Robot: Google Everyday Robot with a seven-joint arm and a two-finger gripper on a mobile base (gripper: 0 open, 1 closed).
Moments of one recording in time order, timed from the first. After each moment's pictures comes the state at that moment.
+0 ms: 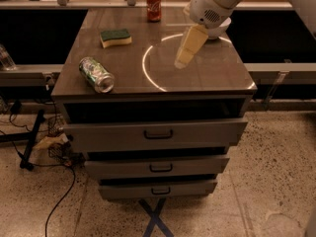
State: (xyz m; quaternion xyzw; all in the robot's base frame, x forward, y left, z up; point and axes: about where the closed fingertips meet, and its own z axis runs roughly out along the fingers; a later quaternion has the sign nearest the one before) arm 0.651 -0.076 0.958 -0.63 0.71 0.04 0.30
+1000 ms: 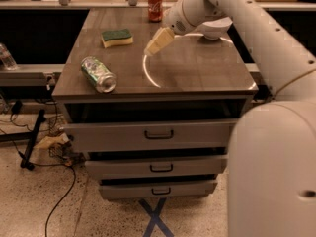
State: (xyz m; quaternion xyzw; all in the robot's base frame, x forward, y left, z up) arm 0.790 -0.008 0.904 -0.56 0.70 0.14 0.42
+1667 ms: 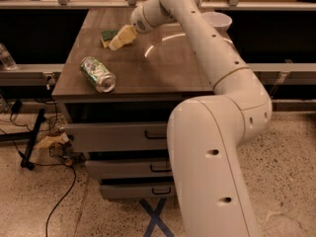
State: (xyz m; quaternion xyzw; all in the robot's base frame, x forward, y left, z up) arm 0.862 0.102 0.879 -0.51 0.71 0.19 0.44
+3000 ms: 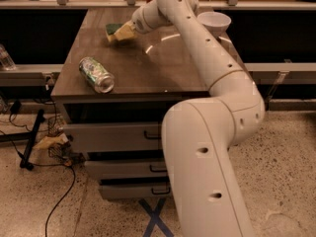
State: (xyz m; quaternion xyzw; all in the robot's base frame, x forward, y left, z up) arm 0.898 0.095 0.870 -0.43 0.76 0.19 0.46
